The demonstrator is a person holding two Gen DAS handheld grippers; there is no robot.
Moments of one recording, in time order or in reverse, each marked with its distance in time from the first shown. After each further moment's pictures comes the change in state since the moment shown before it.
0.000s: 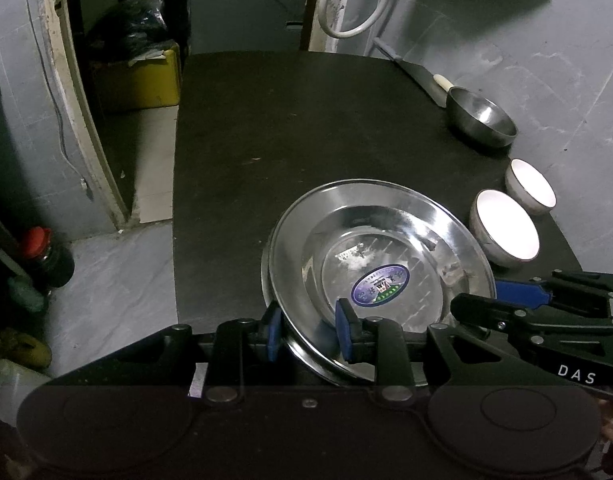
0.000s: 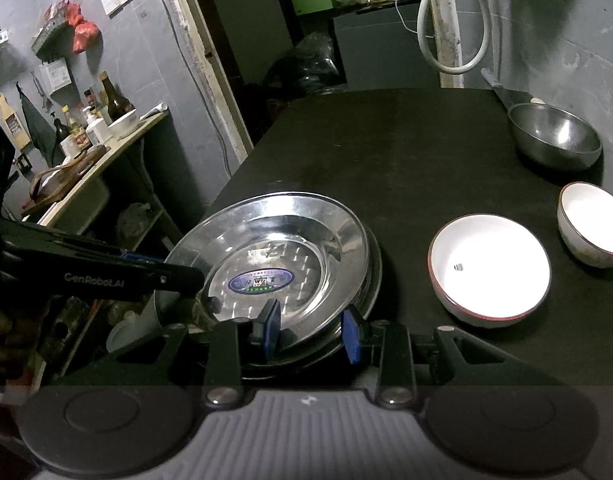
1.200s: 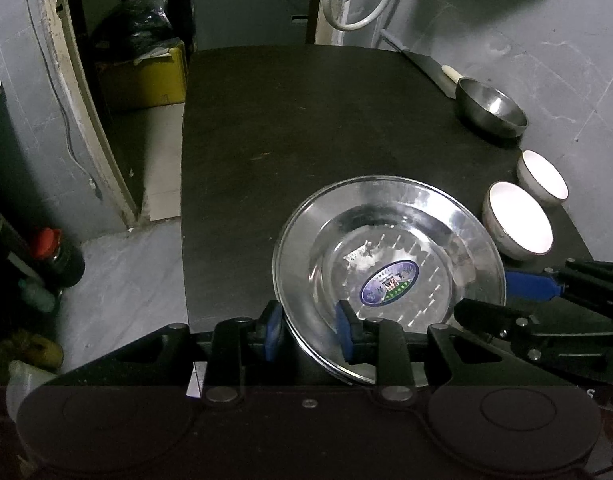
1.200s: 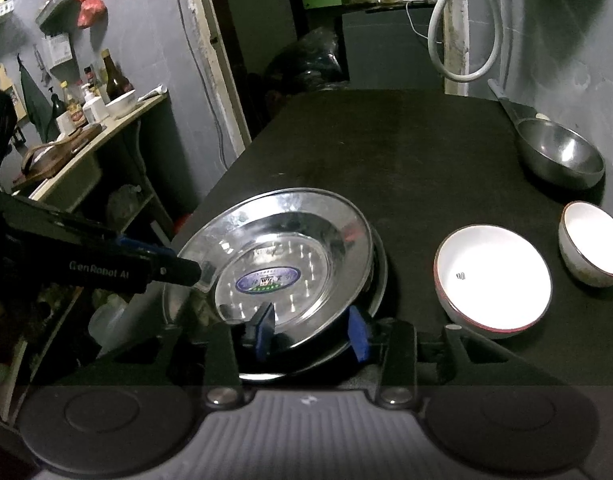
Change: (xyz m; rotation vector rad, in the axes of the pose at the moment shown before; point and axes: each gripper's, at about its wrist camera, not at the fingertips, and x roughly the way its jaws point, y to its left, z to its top) left arm 0.005 -0.002 0.002 0.011 0.019 0.035; right arm 0.007 0.012 0.001 -0.072 0.018 -0.042
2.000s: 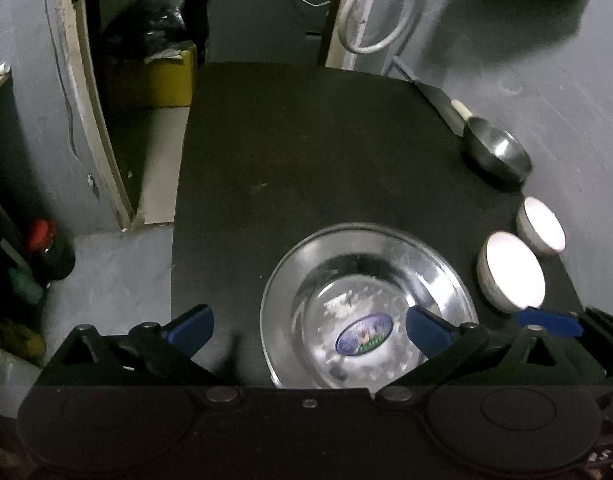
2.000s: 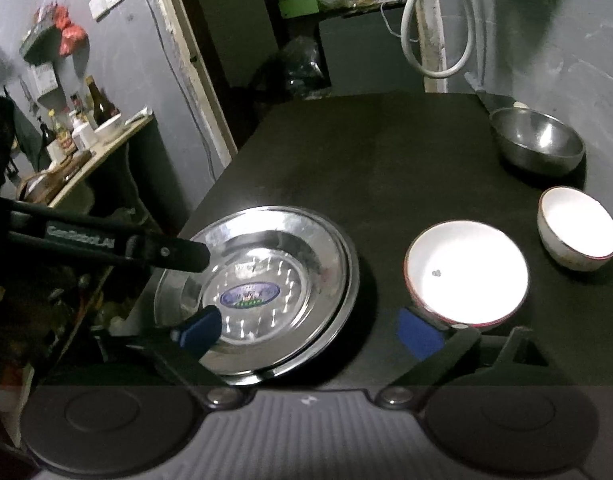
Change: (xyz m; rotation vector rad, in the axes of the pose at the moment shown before) left arm 0.003 0.002 0.023 -0.097 -0.054 -0.025; right arm -0.012 -0.028 0.001 0.096 -0.048 0.007
